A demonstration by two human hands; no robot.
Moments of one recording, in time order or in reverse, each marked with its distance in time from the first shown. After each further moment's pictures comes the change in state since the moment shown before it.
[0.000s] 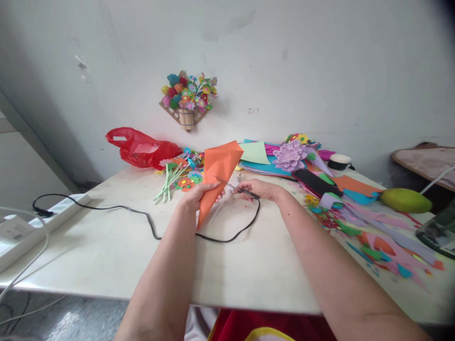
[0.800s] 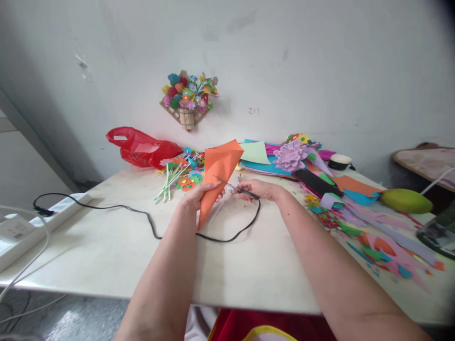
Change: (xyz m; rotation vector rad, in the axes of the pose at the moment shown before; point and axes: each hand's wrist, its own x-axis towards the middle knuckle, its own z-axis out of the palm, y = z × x) left_hand 0.000 -0.001 0.000 0.010 -0.002 0.014; right_hand -0.001 -0.005 0.002 -0.024 -0.019 0.010
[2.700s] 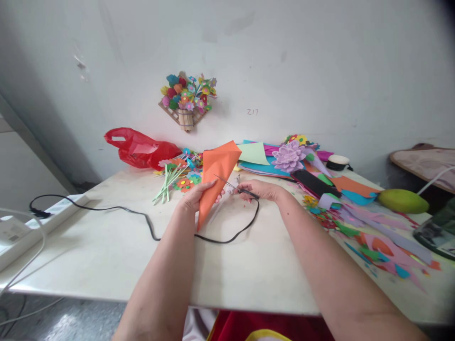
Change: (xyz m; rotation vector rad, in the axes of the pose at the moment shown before) left_hand 0.002 -0.001 -0.004 -0.066 0.010 -0.017; right_hand 0.001 0.007 -0.005 0.079 -0.002 0.025
